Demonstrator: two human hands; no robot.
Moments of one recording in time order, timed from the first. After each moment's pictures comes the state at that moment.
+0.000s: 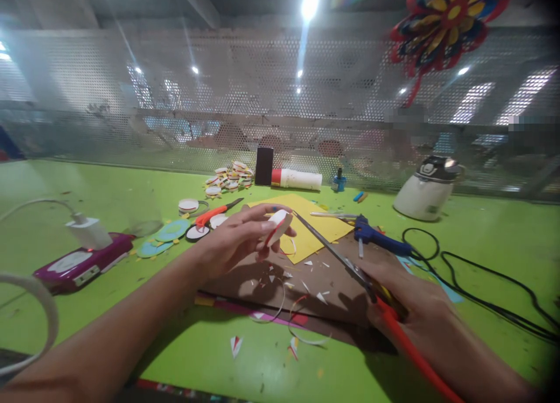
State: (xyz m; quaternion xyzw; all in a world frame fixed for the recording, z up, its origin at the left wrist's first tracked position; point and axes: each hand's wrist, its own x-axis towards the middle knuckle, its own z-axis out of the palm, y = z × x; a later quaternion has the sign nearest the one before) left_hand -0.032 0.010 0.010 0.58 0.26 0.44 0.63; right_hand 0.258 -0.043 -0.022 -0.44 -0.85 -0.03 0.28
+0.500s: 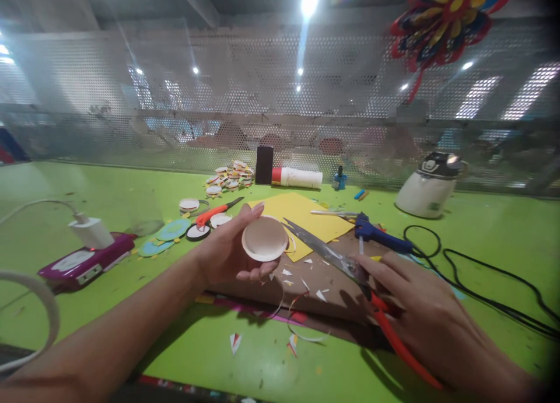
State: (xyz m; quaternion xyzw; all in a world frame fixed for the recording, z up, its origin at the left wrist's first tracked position) left_hand -0.036 0.009 0.001 0.50 0.25 0.32 0.77; right_hand 0.263 -0.037 -0.025 -0.39 -0.87 -0.17 0.26
